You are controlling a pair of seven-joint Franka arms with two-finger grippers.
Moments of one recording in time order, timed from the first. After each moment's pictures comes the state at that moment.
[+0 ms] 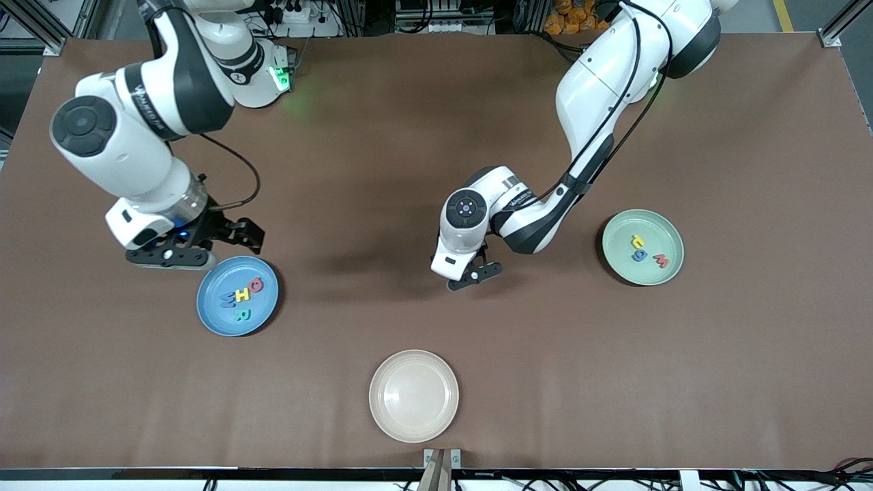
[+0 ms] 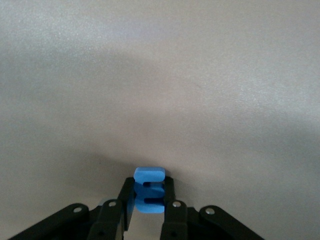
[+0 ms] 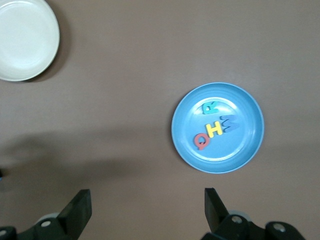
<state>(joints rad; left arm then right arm) -0.47 0.91 -0.36 -1.41 0.30 2.25 -1.21 0.03 0.15 0.26 -1.81 -0.04 2.03 0.35</state>
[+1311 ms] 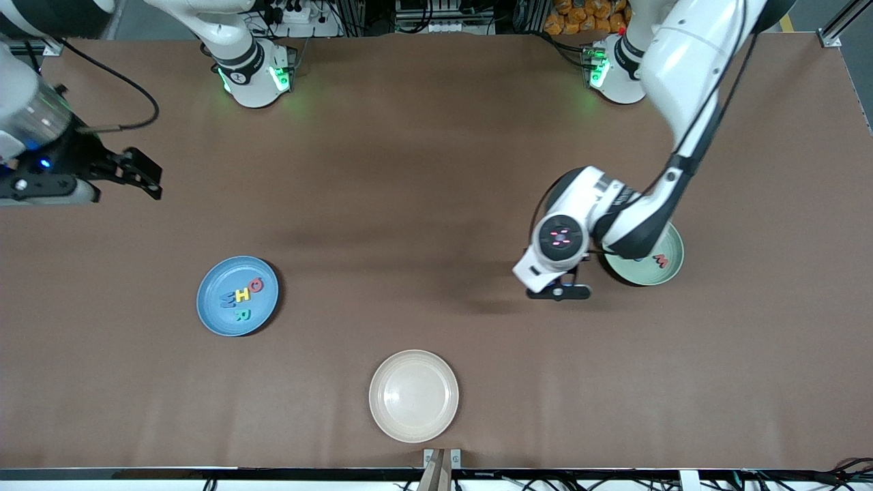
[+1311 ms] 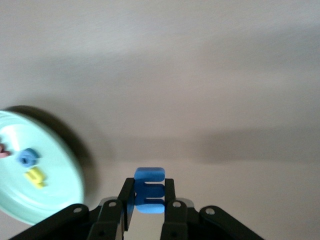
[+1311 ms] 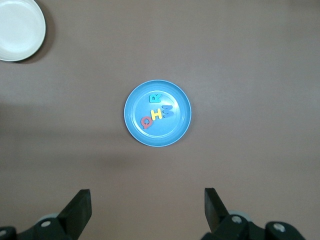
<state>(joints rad) -0.17 0.59 -0.34 -1.67 0.30 1.92 -0.54 -0.08 -0.03 0.20 -1.62 -0.04 1.65 0.06</state>
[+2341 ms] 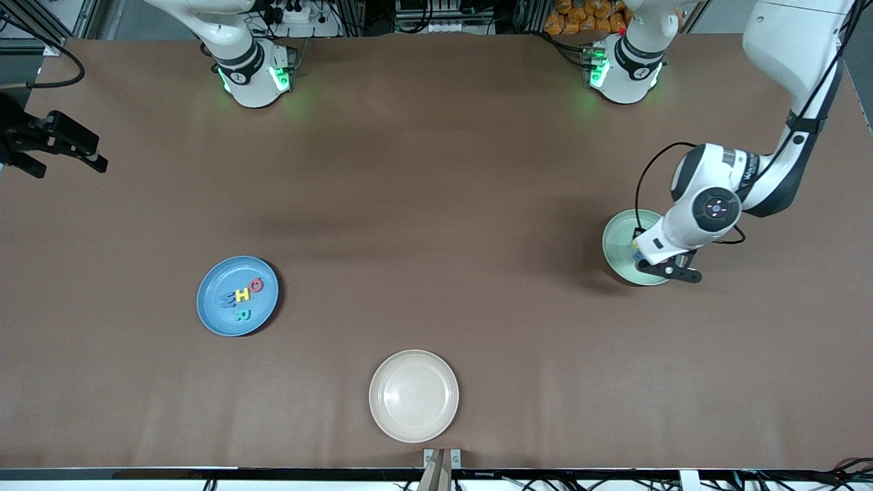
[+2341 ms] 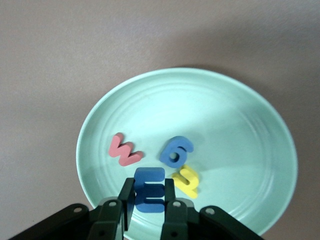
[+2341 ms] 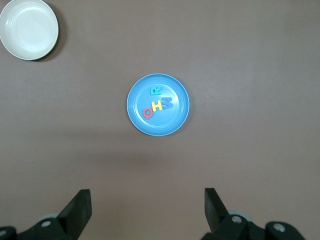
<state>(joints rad) 0.24 0.36 -0.34 -2.17 0.38 2.32 -0.08 -0.10 -0.05 0.08 -1.54 0.07 1.53 -0.06</state>
